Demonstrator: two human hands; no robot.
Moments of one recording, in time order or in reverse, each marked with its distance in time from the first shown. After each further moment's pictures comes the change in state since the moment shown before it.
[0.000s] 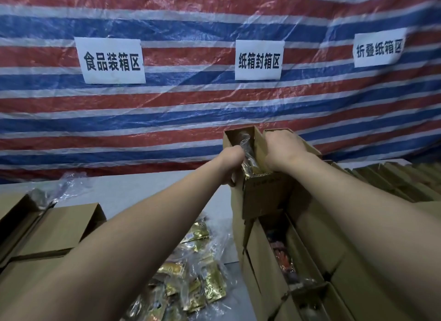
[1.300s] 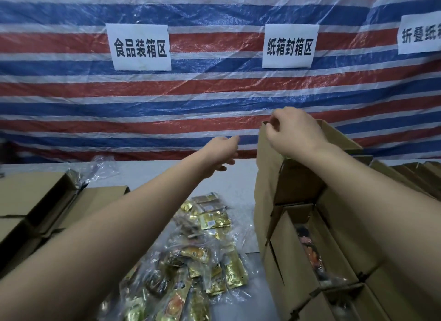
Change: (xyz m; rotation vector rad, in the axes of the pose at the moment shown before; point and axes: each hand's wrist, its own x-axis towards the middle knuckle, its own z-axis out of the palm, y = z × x) left_hand -0.021 -0.038 -0.085 0.121 0.143 0.089; right_hand 0.008 -0.043 -0.003 0.292 0.210 -0.171
